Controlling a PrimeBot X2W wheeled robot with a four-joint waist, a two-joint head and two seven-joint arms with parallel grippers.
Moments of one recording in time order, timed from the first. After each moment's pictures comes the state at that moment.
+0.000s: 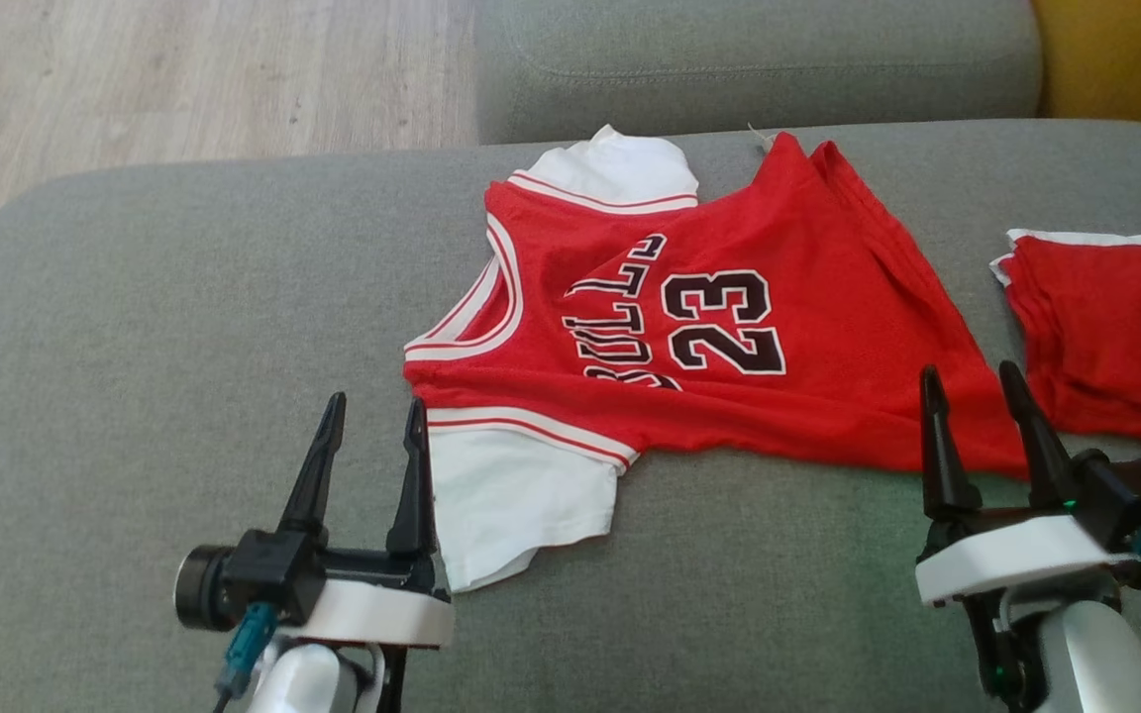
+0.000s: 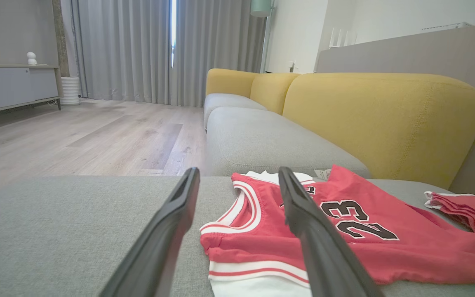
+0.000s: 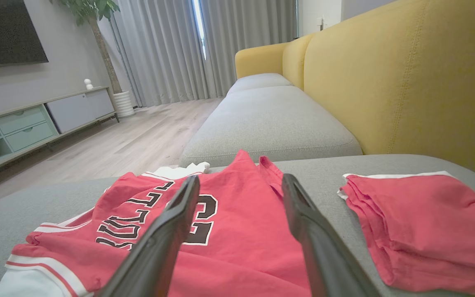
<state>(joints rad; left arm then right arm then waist) -0.10 0.05 -0.30 0.21 -0.23 0.05 -0.26 -0.05 -0.04 -0.01 0.18 0.15 0.13 -0.15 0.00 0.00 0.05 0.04</state>
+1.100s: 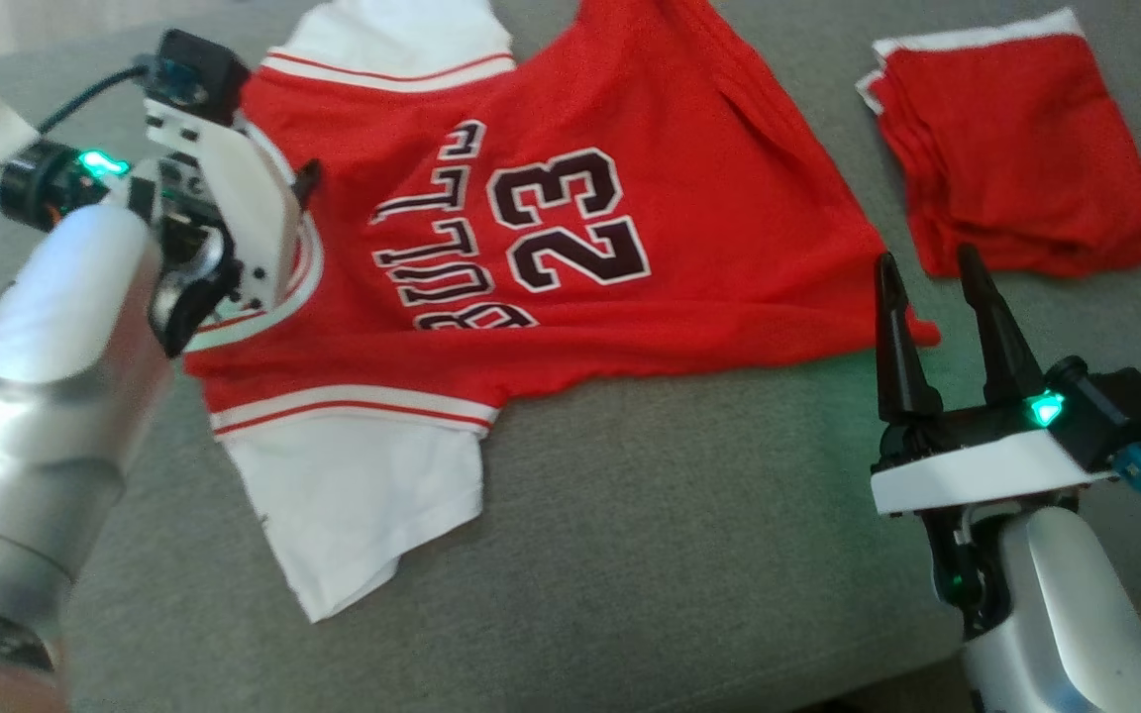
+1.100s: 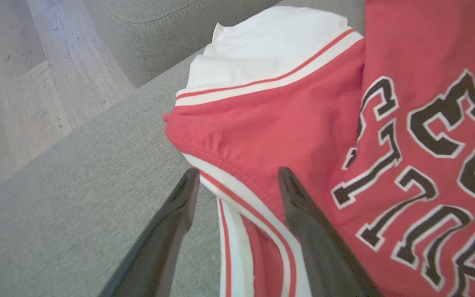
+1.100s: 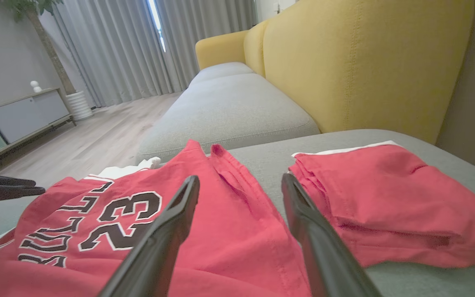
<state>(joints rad) -1.00 0.35 -0.71 0.77 -0.57 -0.13 0.52 -0.20 -0.05 0.09 0.16 0.22 0.13 -0.19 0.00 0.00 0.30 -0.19</state>
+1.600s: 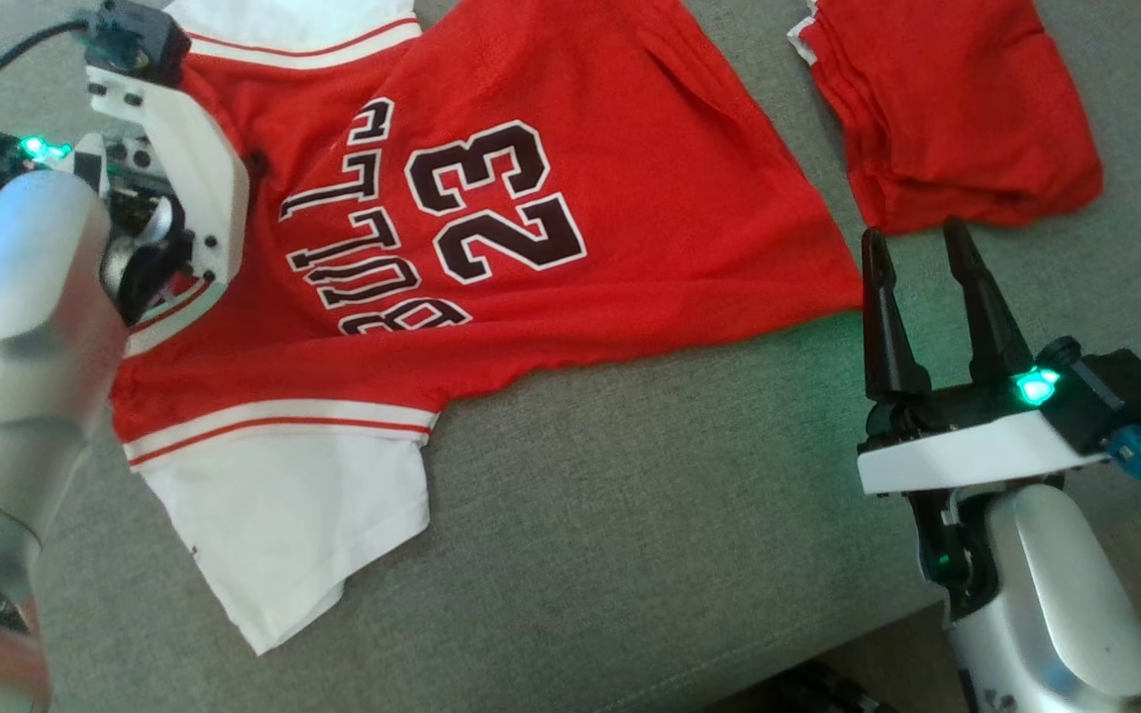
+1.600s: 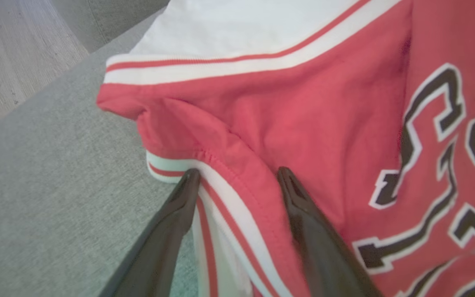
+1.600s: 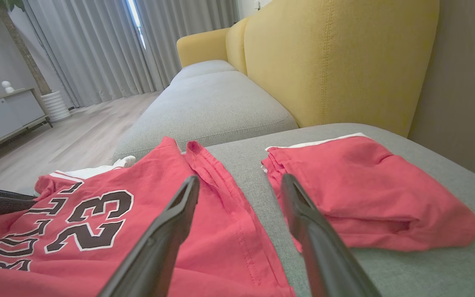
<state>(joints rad) -1.08 0.37 -0.78 0.91 -0.66 -0.13 0.58 -0.24 -0.05 0.13 0.18 0.26 0.13 -0.23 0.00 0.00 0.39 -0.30</state>
